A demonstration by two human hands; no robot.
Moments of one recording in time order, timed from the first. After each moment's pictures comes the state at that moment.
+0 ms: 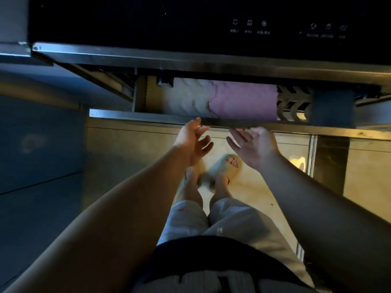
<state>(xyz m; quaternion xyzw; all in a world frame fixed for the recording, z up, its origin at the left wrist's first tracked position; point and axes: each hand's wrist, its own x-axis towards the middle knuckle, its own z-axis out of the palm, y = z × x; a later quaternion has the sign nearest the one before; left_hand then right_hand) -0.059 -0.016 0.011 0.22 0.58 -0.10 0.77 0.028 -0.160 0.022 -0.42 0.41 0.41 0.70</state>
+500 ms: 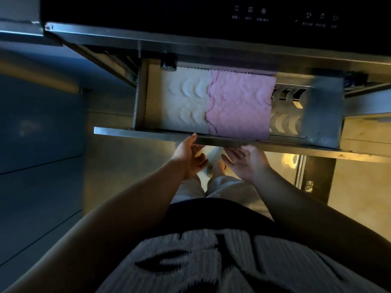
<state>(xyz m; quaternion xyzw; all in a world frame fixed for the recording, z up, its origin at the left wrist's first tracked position) -0.124 -0.053 0.039 0.16 0.64 -0.16 0.73 -0.037 -0.198 0.041 -0.43 0.50 0.45 0.61</state>
